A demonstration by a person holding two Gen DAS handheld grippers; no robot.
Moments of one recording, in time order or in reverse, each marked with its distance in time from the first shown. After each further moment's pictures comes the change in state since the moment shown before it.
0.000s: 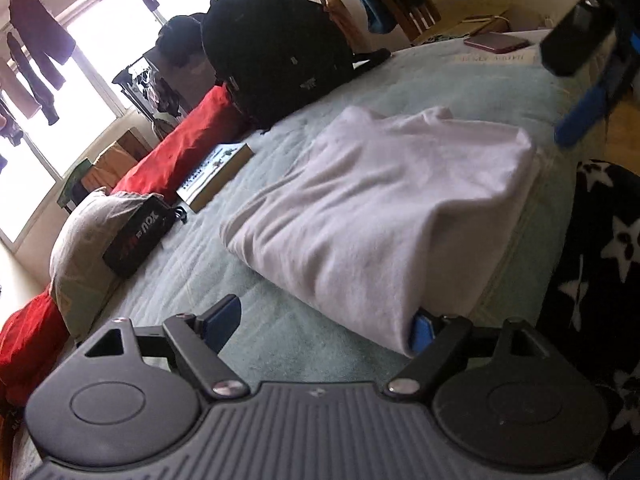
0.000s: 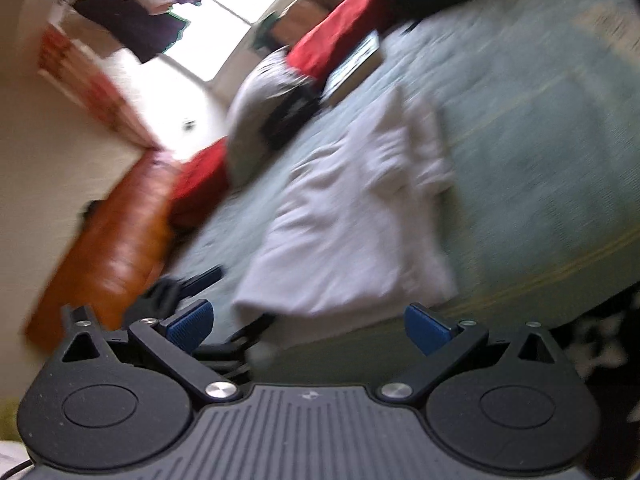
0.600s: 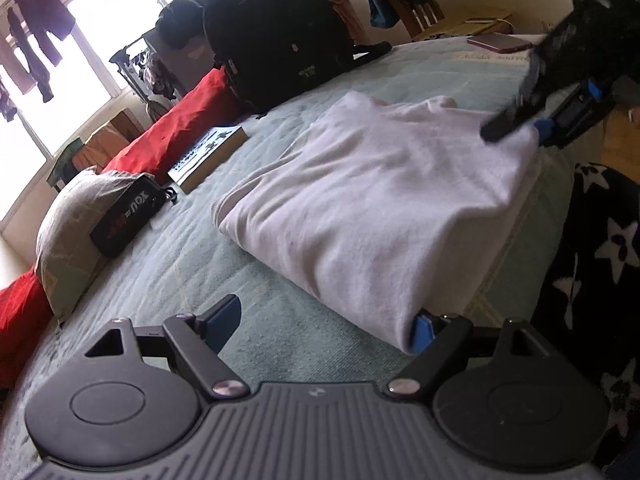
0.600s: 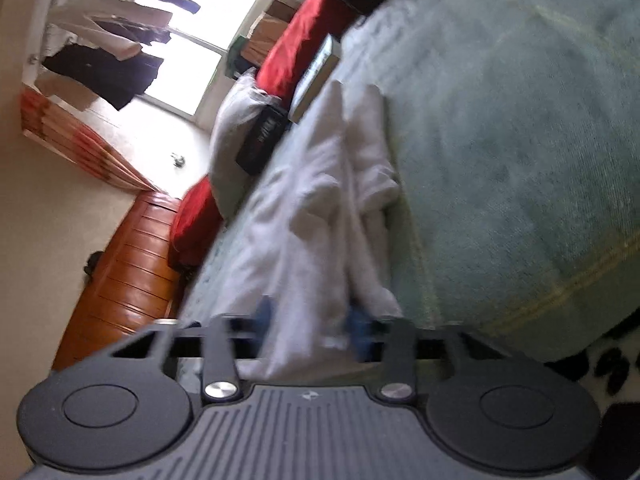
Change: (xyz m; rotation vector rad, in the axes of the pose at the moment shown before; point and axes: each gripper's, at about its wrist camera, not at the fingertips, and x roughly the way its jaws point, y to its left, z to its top) left arm 0.004 0.005 -0.009 -0.044 0.030 -0.051; right arm 0.027 -0.055 0.015 0.140 -0.065 -0.018
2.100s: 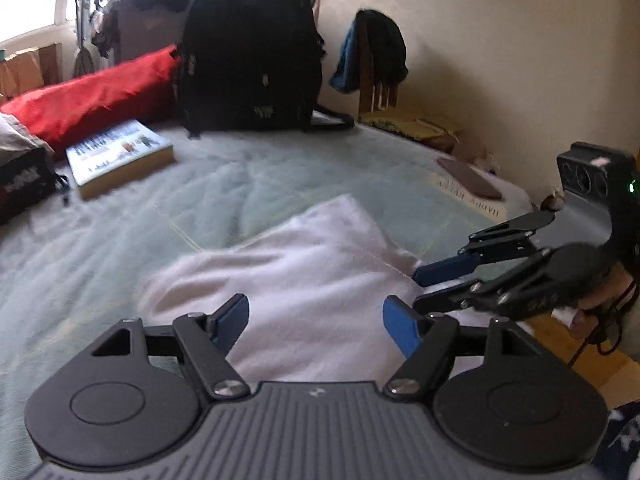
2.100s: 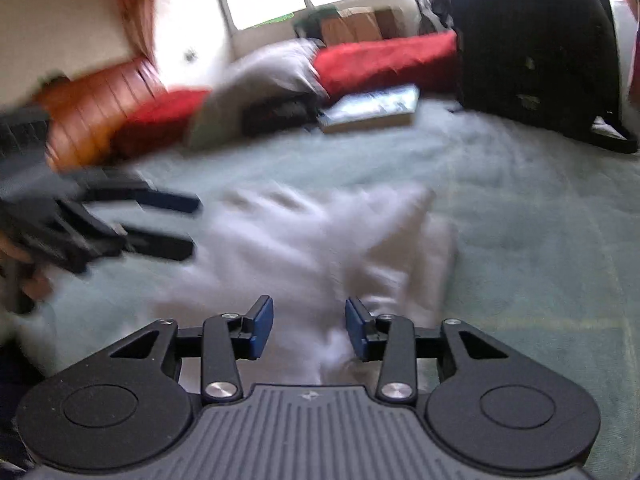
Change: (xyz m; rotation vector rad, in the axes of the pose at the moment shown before) left arm 0.094 0.093 0.061 -0.340 -0.088 -0.517; right arm 0.056 0.070 0.036 -0.737 0.033 -0.348
